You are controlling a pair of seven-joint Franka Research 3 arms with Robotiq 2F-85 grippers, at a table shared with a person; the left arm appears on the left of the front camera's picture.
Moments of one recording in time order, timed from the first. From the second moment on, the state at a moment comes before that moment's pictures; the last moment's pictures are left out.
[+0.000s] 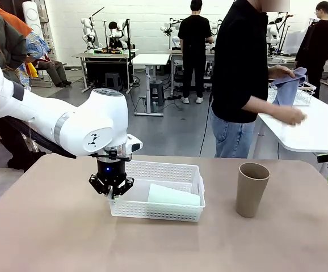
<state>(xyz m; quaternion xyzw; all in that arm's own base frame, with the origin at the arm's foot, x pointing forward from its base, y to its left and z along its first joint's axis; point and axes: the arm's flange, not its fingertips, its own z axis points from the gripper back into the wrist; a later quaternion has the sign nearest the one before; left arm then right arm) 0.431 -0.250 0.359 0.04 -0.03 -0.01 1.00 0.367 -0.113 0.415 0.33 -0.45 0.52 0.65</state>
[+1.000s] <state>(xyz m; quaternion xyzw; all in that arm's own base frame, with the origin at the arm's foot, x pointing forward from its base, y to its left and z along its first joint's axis) 0.431 -0.250 0.359 0.04 -0.03 -0.01 1.00 0.404 -0.063 0.300 0.43 -0.36 0.55 0.62</state>
